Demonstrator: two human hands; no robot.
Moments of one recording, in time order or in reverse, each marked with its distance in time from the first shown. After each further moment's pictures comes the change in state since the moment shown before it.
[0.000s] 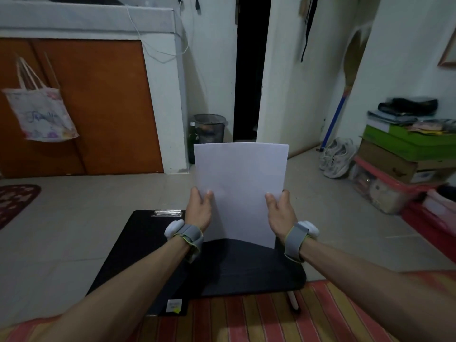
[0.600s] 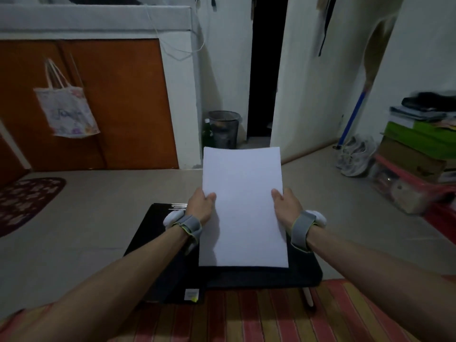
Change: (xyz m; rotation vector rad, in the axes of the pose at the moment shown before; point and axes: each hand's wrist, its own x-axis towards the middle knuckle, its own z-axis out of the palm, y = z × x) left_hand 0.002 0.002 -0.046 0.377 -0.060 -0.165; right_hand 0.007 -0.012 0.023 -0.142 -0.130 0.192
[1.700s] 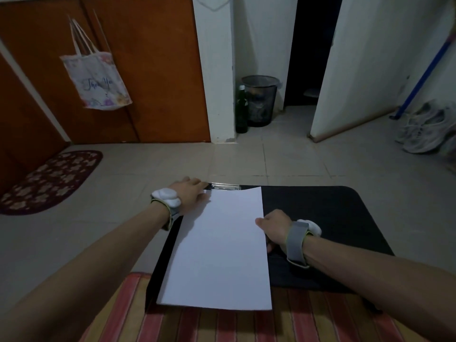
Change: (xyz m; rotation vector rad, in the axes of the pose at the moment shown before) left_hand 0.090 -0.149 -0.103 0.986 -0.269 0.417; right_hand -0.029 -0.009 0.154 -0.015 -0.513 0.240
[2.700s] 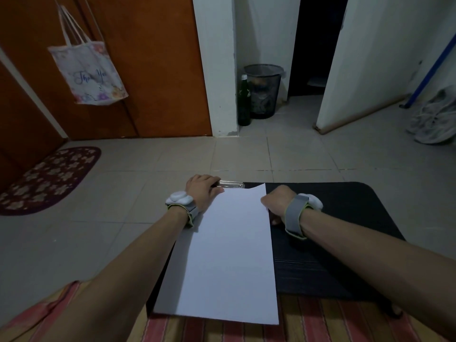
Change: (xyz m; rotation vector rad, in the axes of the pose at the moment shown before) left_hand 0.038 0.013 0.047 -0.355 0.248 -0.108; right_hand 0.061 -0.030 -0.012 -0.017 0.091 0.108
